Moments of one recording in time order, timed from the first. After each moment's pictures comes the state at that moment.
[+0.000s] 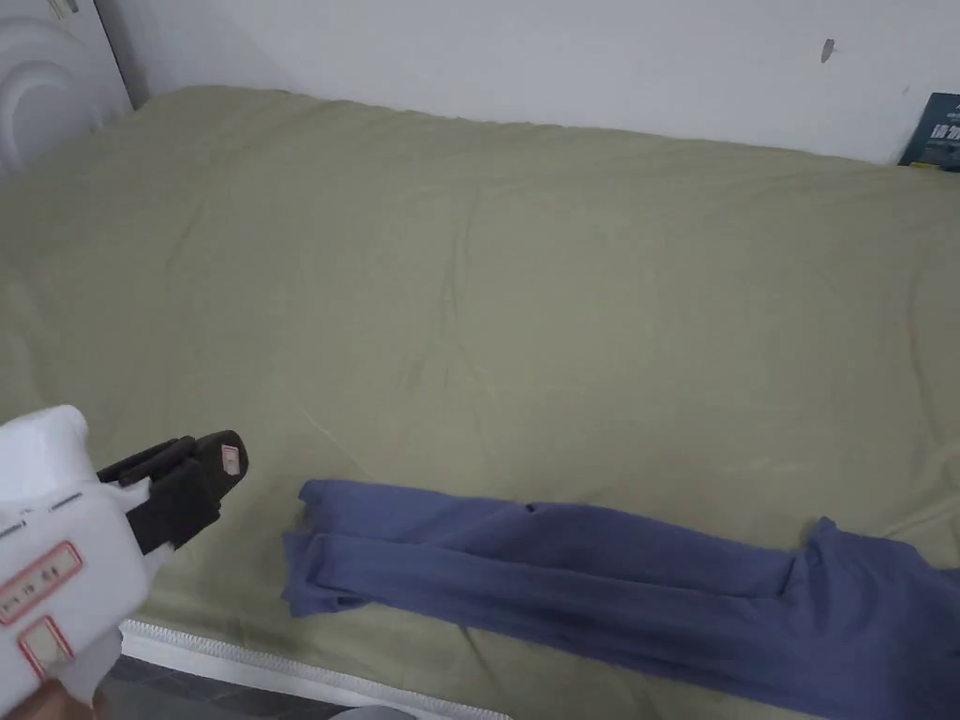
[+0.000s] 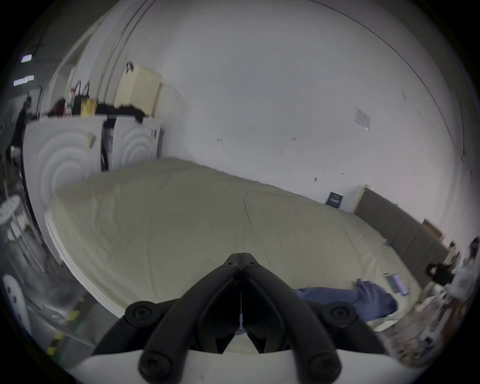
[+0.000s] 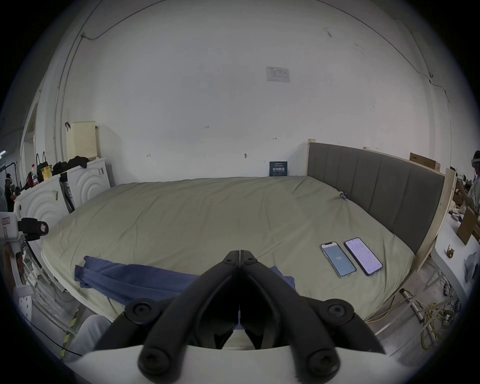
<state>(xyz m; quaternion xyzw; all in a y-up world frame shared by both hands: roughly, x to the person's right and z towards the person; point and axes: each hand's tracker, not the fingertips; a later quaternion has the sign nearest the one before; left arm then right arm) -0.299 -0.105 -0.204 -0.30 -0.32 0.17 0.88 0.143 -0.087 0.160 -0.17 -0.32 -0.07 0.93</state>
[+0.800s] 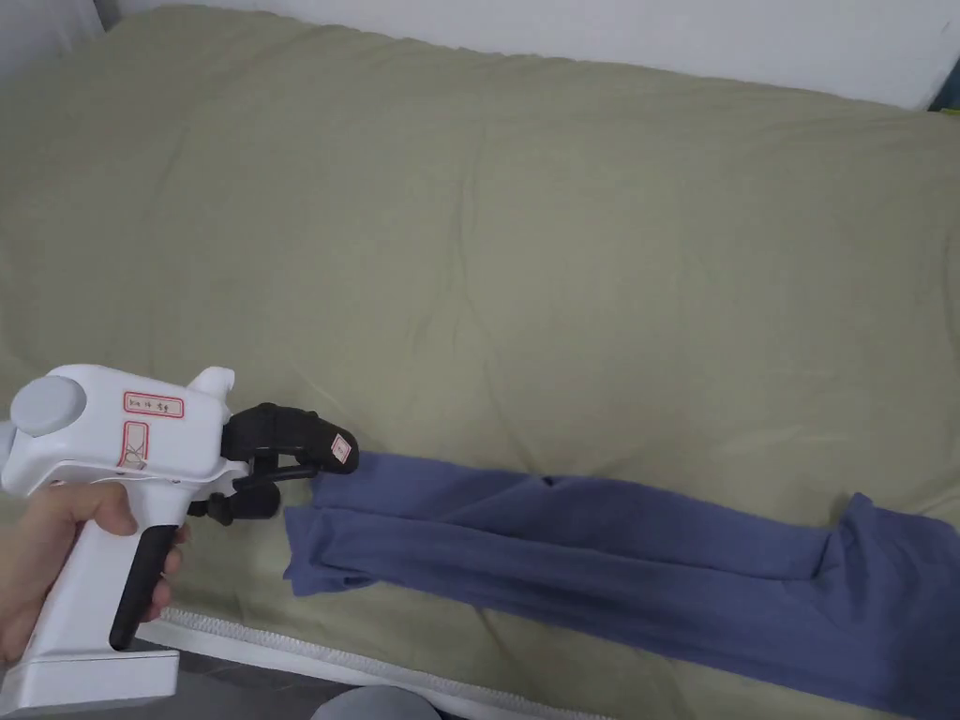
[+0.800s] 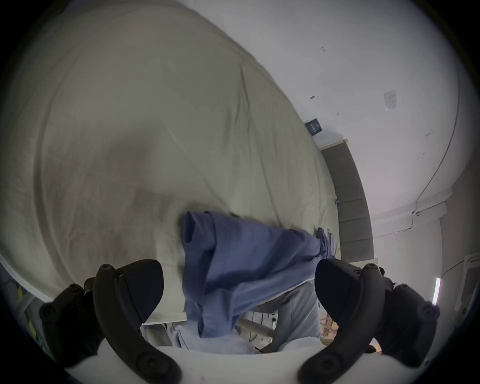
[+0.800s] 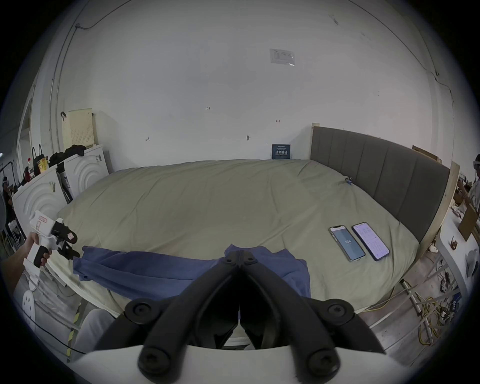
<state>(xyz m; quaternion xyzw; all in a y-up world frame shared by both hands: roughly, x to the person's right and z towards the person) -0.276 -0.233 -0.367 -0.61 -0.40 0.19 0.66 0.132 -0.105 0.130 -0.22 -0.32 -0.09 0.92</state>
